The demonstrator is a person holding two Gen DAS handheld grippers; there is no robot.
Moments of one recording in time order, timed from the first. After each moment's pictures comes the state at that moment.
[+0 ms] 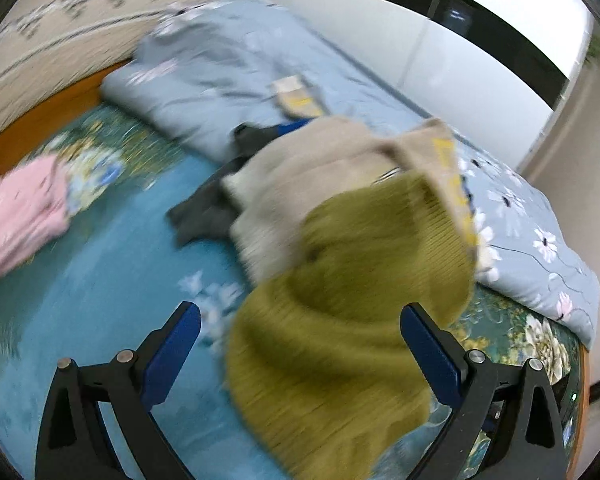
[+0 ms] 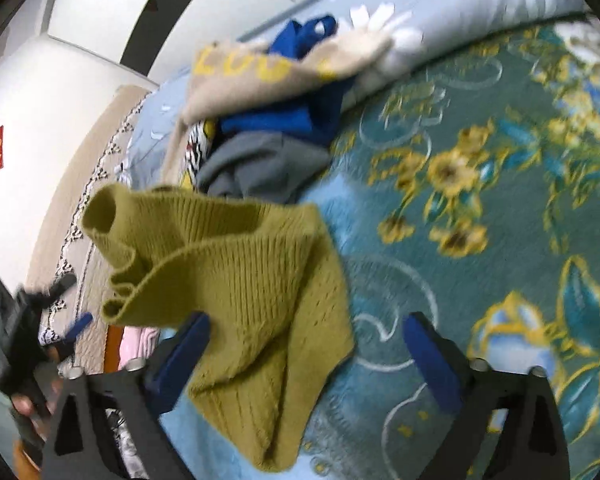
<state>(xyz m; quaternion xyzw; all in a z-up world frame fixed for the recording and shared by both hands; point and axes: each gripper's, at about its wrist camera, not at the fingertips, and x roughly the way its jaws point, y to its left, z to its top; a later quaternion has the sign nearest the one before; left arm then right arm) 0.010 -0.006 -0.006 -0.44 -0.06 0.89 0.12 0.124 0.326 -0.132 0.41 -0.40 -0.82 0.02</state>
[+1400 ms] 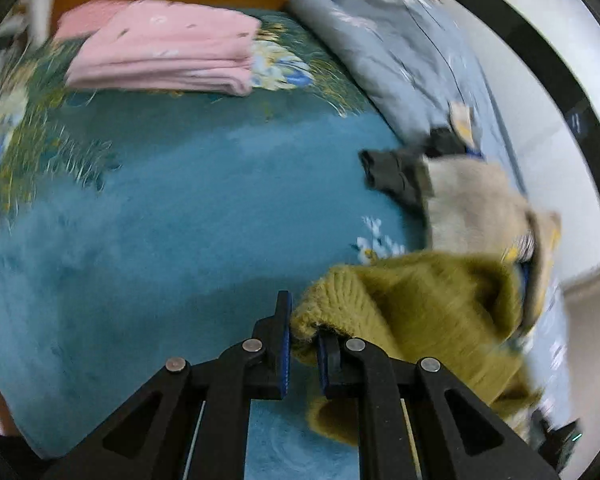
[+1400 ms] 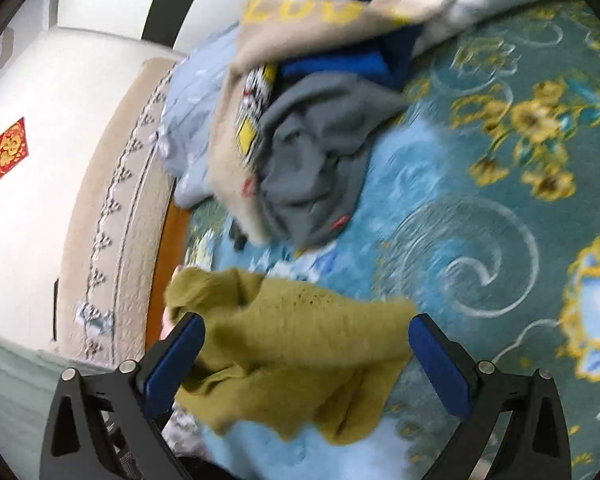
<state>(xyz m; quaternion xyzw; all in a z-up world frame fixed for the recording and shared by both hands) 0.096 -0.217 -0.094 -0.47 -0.30 0.83 -0.07 0.110 0.266 -0.120 0.45 -0.42 -0.78 0.10</state>
